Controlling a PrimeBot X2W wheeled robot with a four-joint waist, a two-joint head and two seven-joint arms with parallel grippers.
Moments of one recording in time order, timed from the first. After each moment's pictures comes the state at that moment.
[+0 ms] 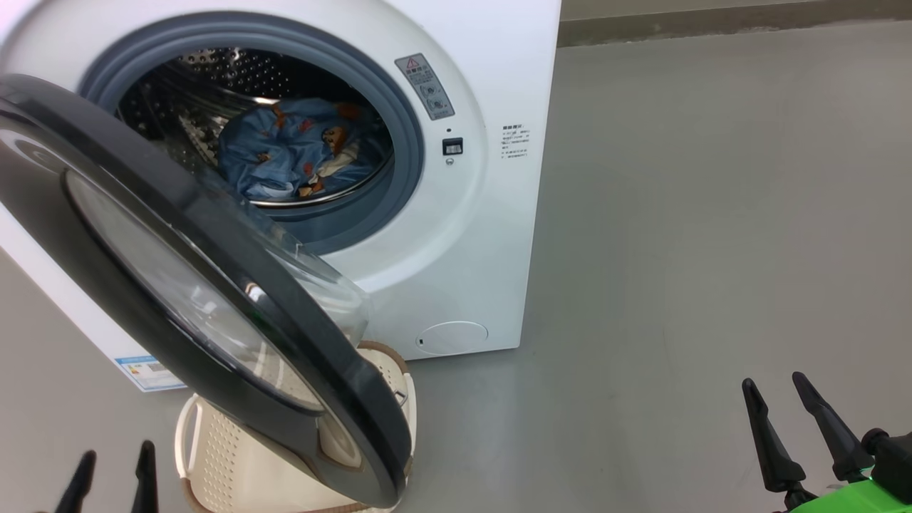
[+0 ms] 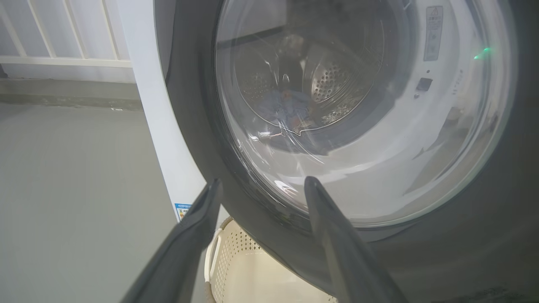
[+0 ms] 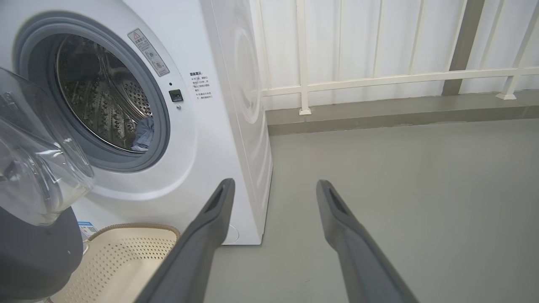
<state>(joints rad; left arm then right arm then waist) 0.13 0.26 0.04 0.14 -0.44 -0.13 -0.25 0.07 -0.27 0.01 0.13 0.40 0.13 -0.26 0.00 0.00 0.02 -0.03</state>
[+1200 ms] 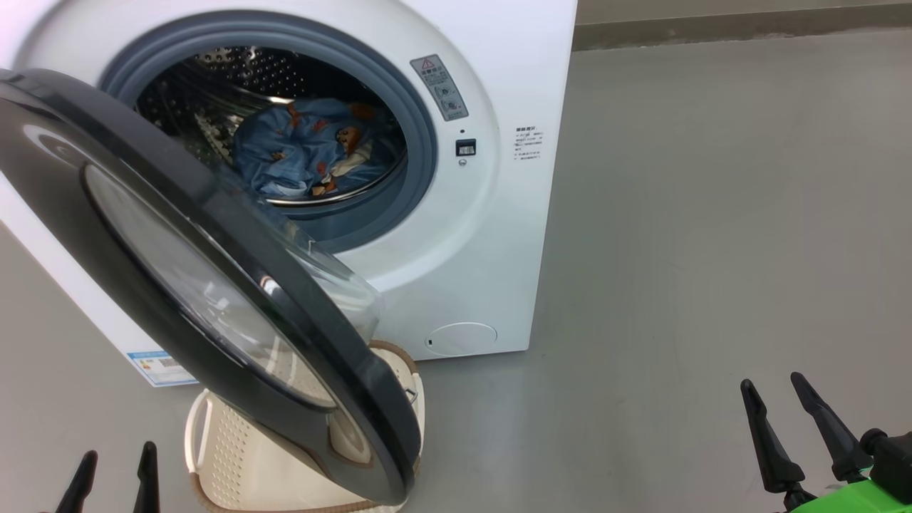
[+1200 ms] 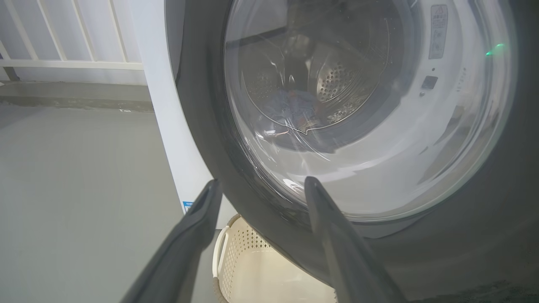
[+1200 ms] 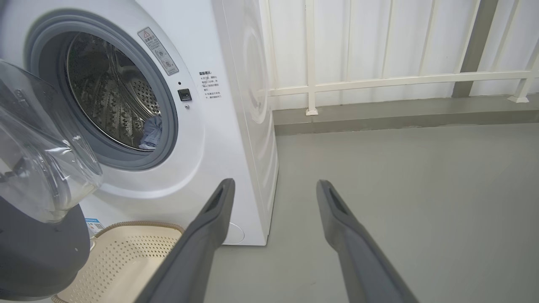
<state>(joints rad) 0.14 0.23 0.05 0.14 -0.40 -0.13 -0.25 0.07 -0.27 0.02 0.13 0.40 0.13 -0.26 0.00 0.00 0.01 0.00</state>
